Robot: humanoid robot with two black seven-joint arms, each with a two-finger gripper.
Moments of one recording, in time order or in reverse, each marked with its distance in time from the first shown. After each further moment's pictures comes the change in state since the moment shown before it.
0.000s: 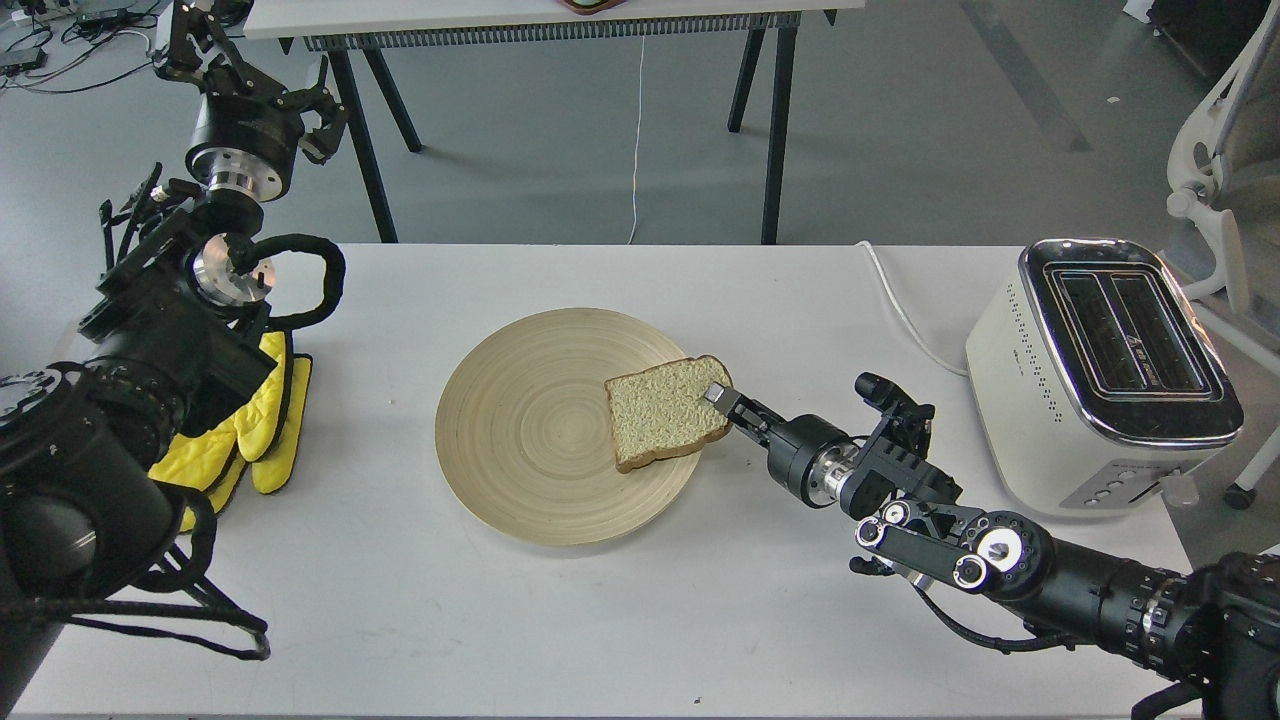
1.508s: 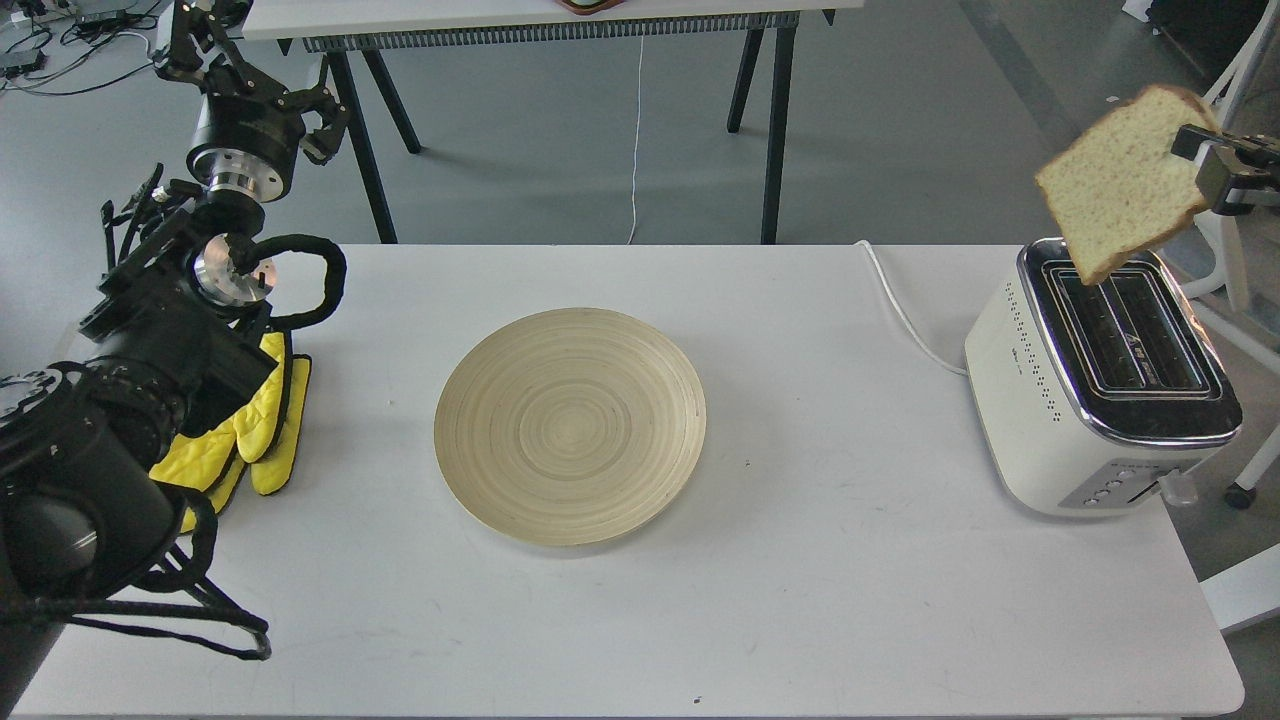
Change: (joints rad) left arm 0.000 -0.001 0.001 0.000 0.000 0.000 0.000; right arm 0.498 -1.224 -0.118 0.654 -0.437 0.194 -0.045
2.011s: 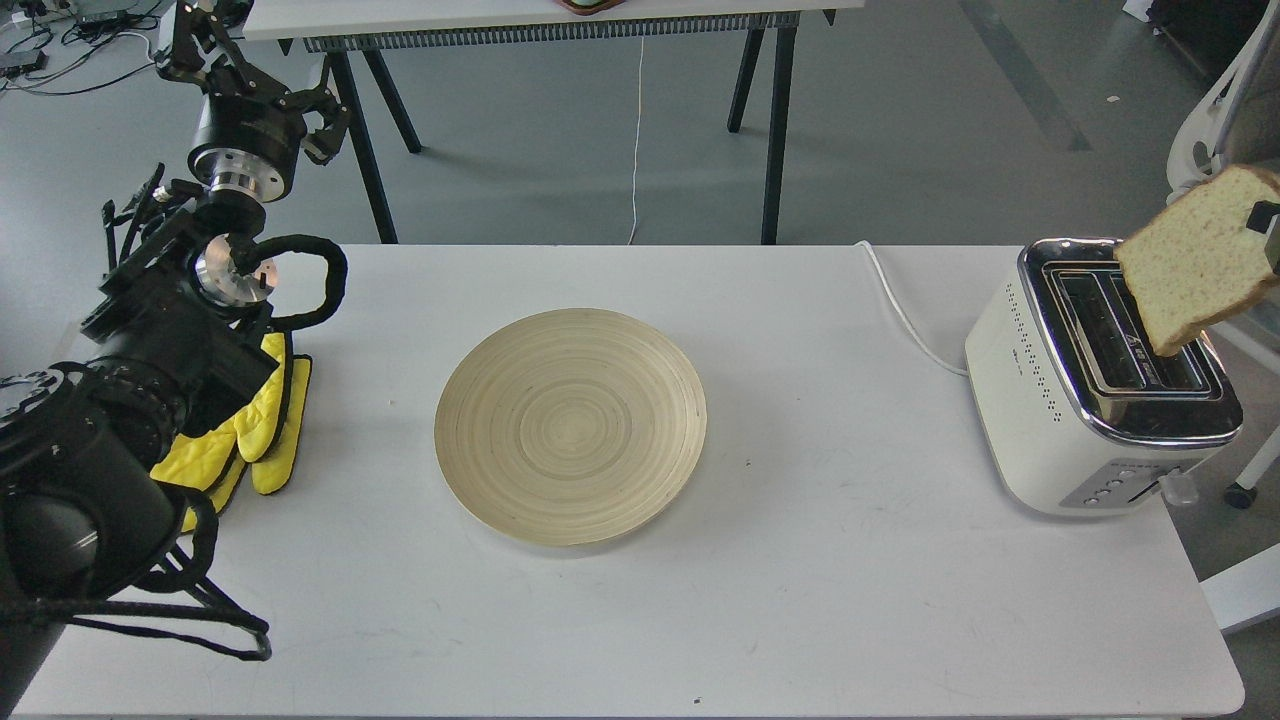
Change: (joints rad) left arm 0.000 -0.002 0.000 0.000 0.000 0.000 0.000; right arm -0.074 -0.018 -0.021 0.002 0.042 0.043 -0.070
